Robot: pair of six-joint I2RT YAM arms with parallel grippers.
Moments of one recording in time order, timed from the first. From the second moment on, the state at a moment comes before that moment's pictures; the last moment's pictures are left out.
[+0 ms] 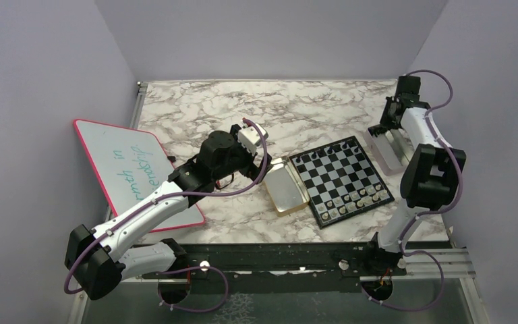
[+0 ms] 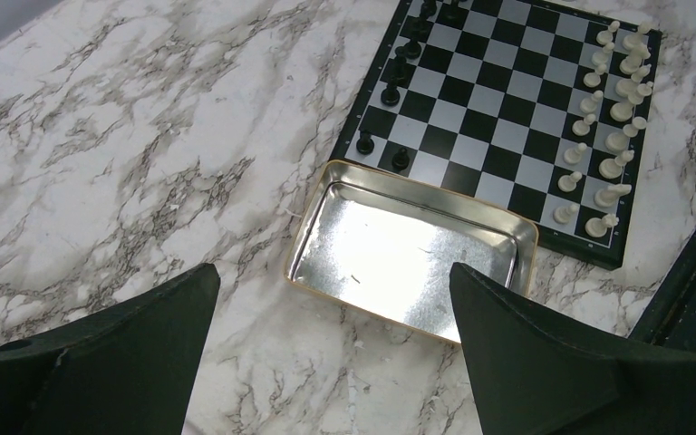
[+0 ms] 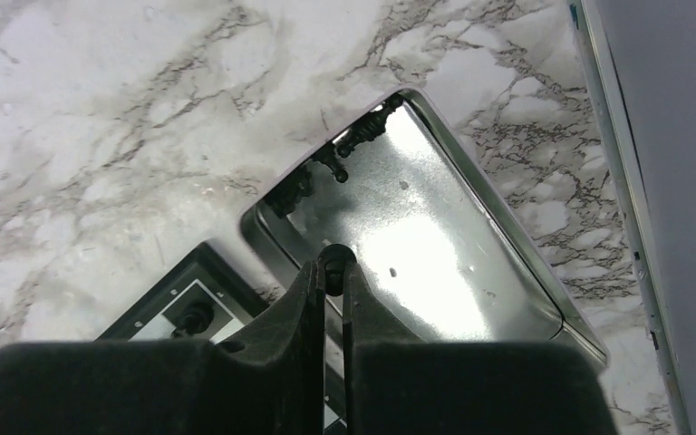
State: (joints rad) left arm -0.75 1.11 0.90 -0.14 0.11 0.05; right arm -0.20 1.86 1.48 -0.51 0.13 0.11
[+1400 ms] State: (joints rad) left arm -0.75 1.09 0.90 -0.14 0.08 0.05; right arm 0.15 1.63 1.13 -0.49 0.06 0.24
